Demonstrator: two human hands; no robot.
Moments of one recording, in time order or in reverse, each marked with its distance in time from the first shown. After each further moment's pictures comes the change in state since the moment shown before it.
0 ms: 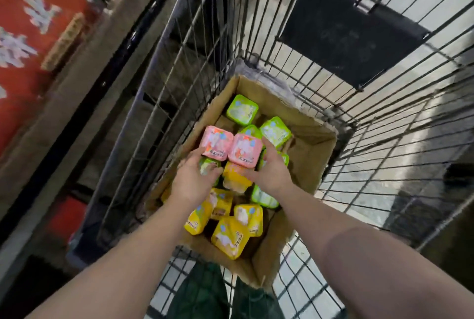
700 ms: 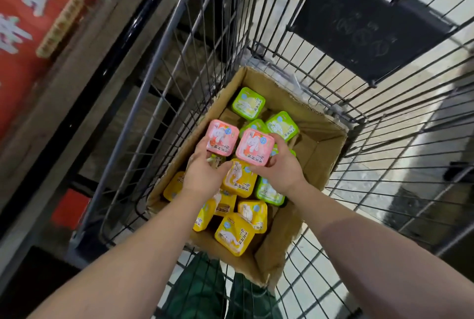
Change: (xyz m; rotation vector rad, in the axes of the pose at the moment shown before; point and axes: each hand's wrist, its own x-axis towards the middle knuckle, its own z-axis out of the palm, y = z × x) left_hand 0.012 -0.001 0.016 -0.183 -0.011 -0.016; right_hand 0.001 0.002 -0.010 0.107 0.011 -0.055
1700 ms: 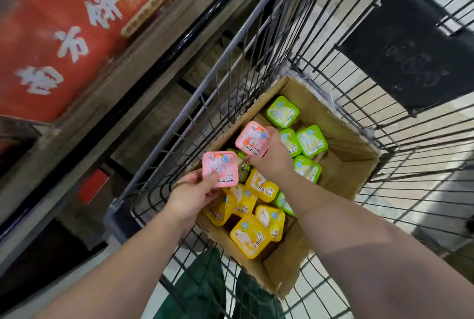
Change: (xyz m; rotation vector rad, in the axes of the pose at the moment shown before) left_hand -0.045 -0.048 -0.051 -0.757 0.000 -0.362; right_hand 0.029 -0.047 0.060 -0.323 -0.020 -0.076
